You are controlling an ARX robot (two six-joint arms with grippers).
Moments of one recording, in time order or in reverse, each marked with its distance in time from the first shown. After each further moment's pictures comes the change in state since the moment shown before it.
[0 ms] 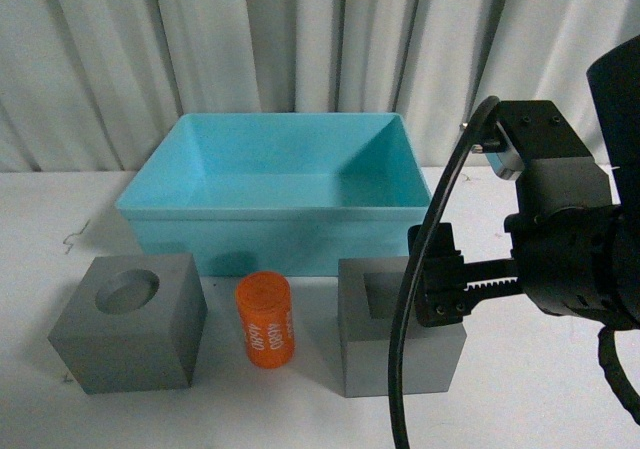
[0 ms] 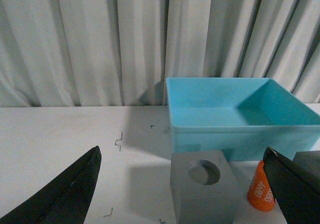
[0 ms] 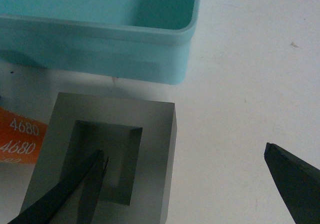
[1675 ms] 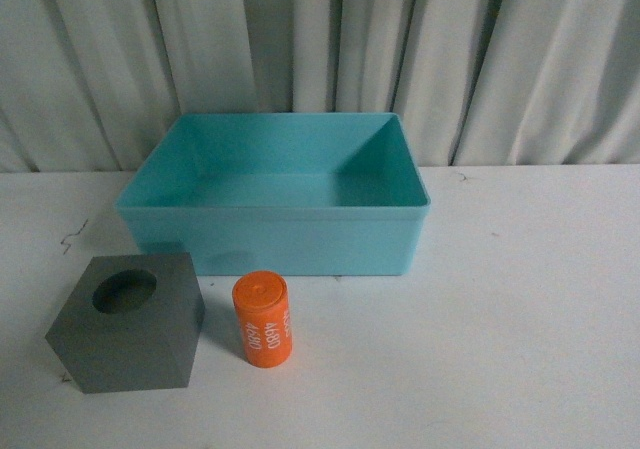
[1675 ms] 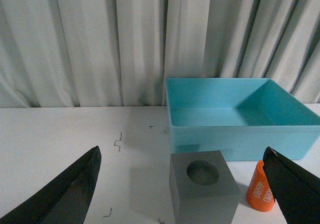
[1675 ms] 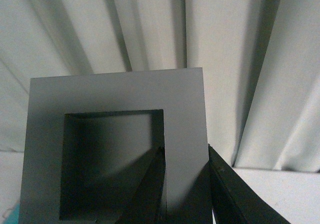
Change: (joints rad) left arm 0.000 0.000 0.000 0.000 0.000 0.000; right arm -0.159 -0.125 0.480 -0.072 -0.124 -0.027
